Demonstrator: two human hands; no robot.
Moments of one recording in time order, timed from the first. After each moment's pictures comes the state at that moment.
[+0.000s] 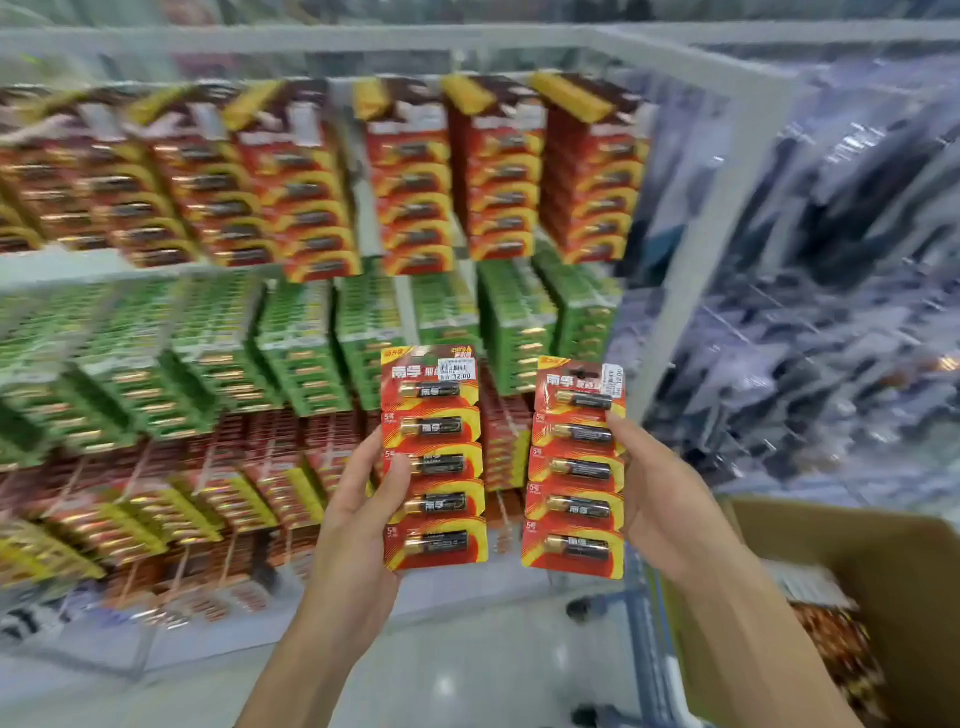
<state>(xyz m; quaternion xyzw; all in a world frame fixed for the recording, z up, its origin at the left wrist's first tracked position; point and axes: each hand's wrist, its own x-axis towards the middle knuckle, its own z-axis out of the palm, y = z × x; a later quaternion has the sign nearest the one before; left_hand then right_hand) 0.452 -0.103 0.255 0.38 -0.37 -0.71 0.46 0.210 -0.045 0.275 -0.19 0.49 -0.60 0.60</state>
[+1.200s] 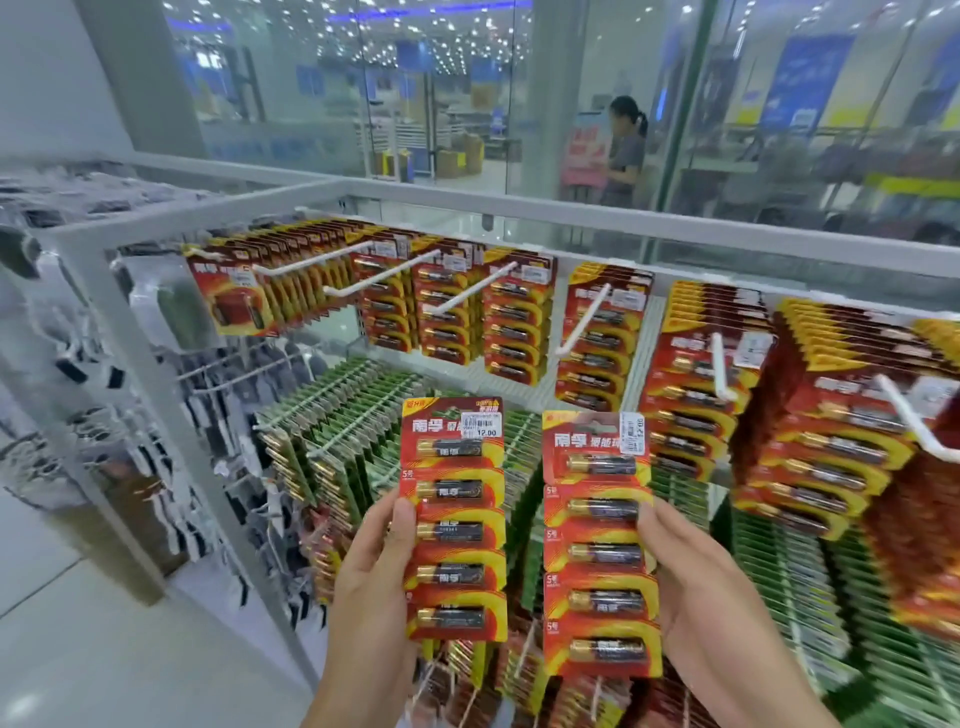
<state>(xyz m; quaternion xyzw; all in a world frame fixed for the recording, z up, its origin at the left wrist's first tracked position) 0.791 -0.307 0.325 0.48 -0.17 -0.48 0.72 0.582 -0.366 0.350 -0.35 0.40 -0.43 0.73</state>
